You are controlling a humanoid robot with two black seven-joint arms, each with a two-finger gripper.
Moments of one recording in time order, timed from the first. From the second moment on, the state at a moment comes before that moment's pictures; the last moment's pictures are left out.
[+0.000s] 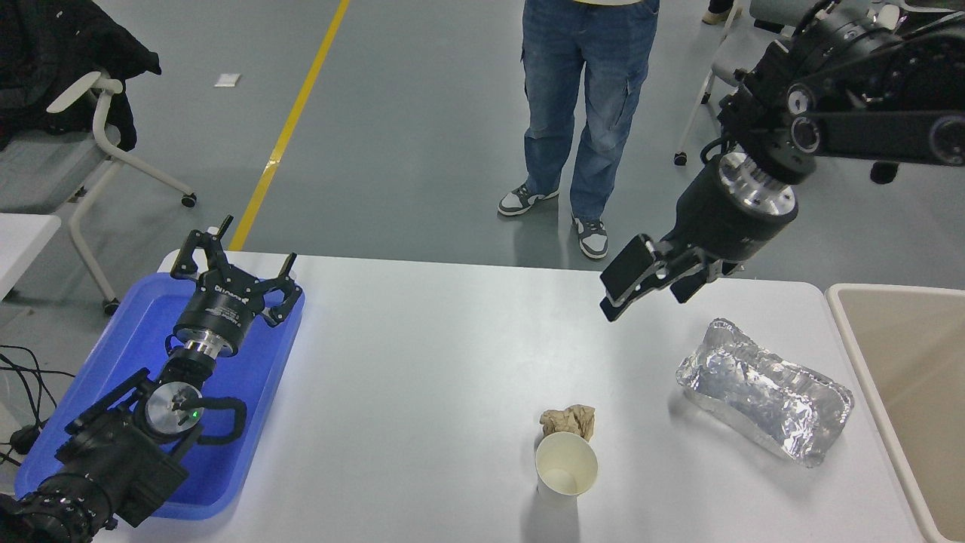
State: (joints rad) left arm -0.59 0.22 -0.90 -0.44 -0.08 -0.64 -0.32; right arm 2.12 -0.20 -1.12 1.29 -0.53 0.79 0.43
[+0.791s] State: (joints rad) left arm -0.59 0.22 -0.90 -0.44 -0.08 -0.64 -0.32; right arm 1.80 -0.13 -1.11 1.23 -0.48 0.50 0.31
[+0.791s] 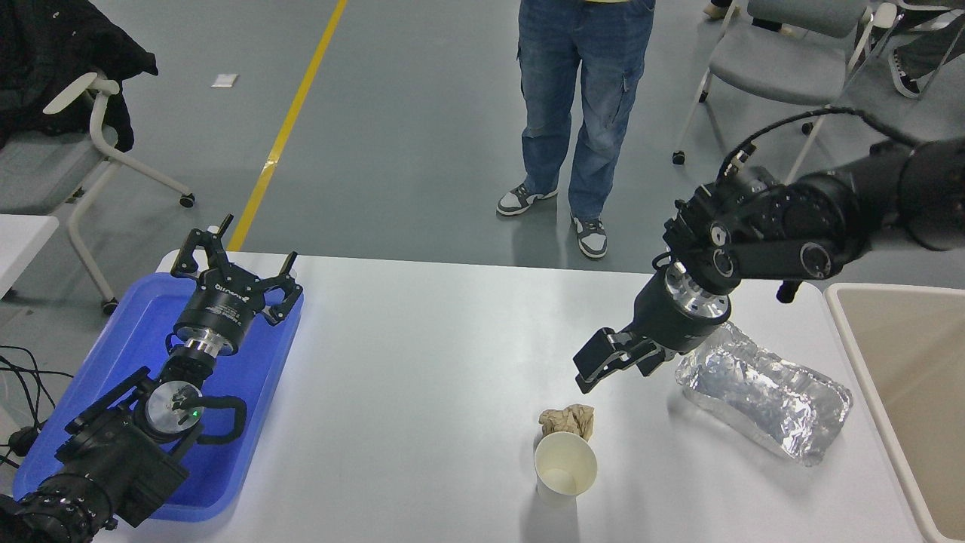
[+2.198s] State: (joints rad) left arm -0.59 0.22 -0.90 -0.44 -0.08 -0.64 -0.32; right arm 1.53 -0.06 -1.01 1.18 -0.51 0.41 0.21
